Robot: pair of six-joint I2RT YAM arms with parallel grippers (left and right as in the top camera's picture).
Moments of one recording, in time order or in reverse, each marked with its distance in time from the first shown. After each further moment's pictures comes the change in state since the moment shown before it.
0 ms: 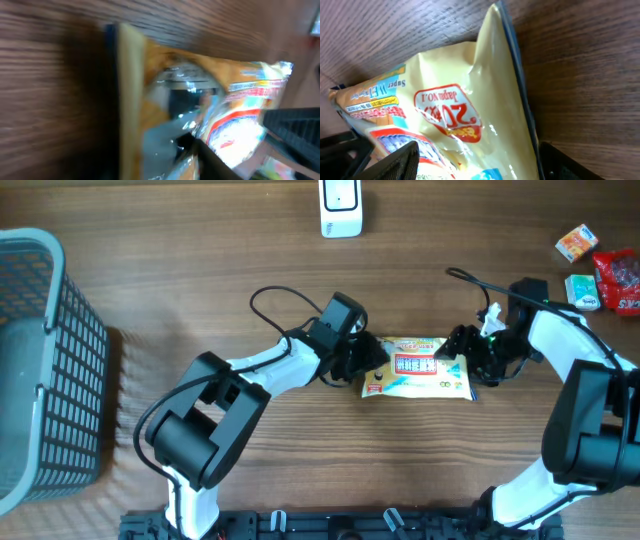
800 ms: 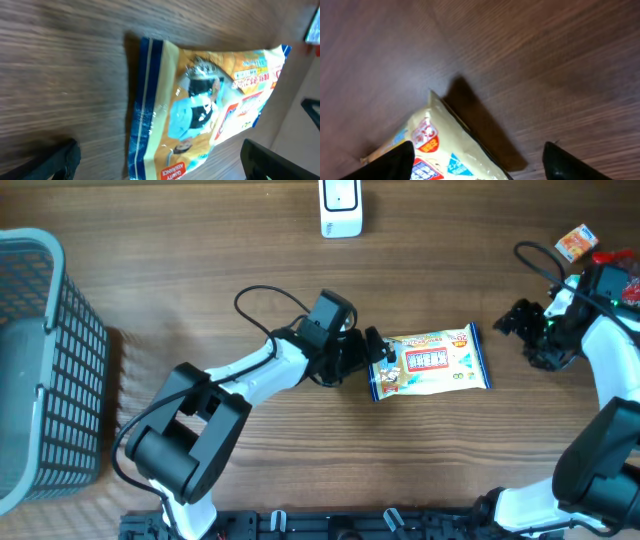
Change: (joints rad) left arm 0.027 -0.093 -0.034 -0.068 -0.013 -0.004; right arm -0.197 -0.140 0.064 0.077 0.160 0.042
